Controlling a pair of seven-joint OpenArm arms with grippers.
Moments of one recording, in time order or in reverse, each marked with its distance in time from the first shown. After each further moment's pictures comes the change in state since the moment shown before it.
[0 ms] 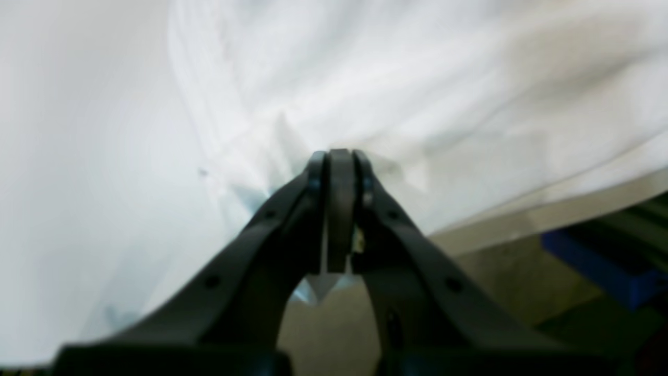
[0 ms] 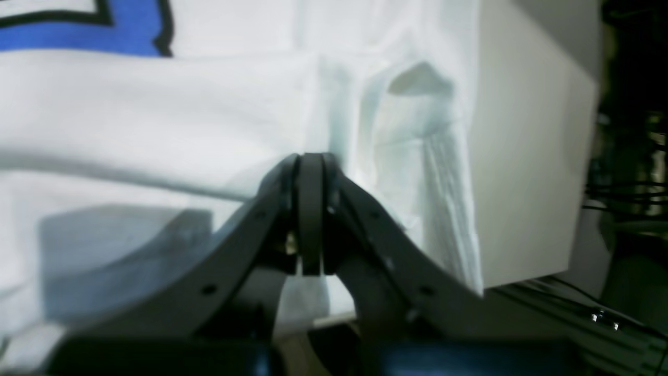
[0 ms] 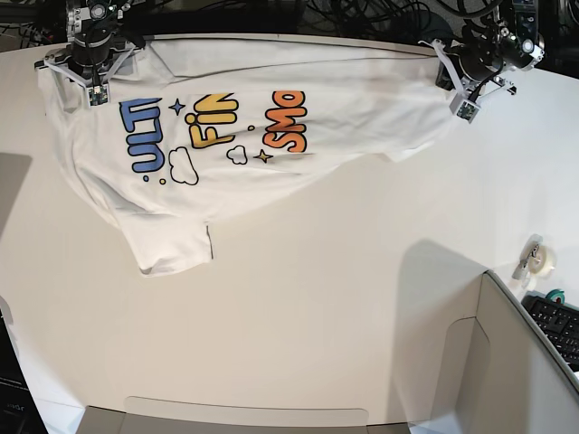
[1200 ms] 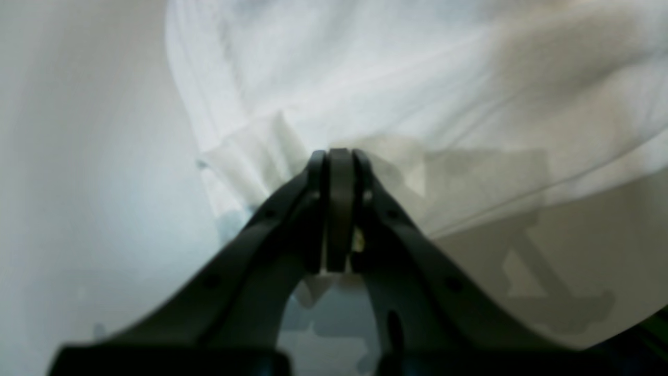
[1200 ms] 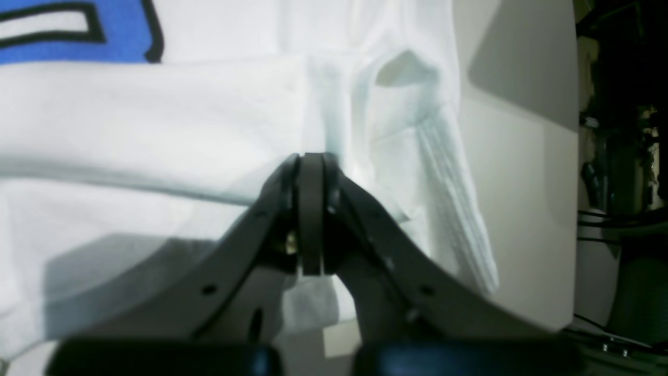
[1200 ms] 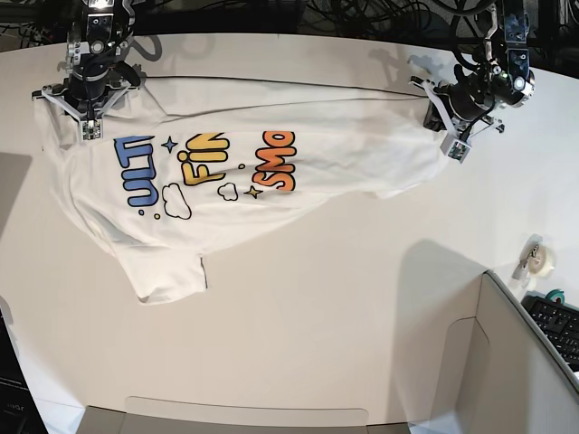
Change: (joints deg) left arm -11.7 -0.2 6.2 -8.5 -0.6 0.5 -4.0; right arm 10.0 -1.2 0.3 -9.5 -1.8 -1.8 4.9
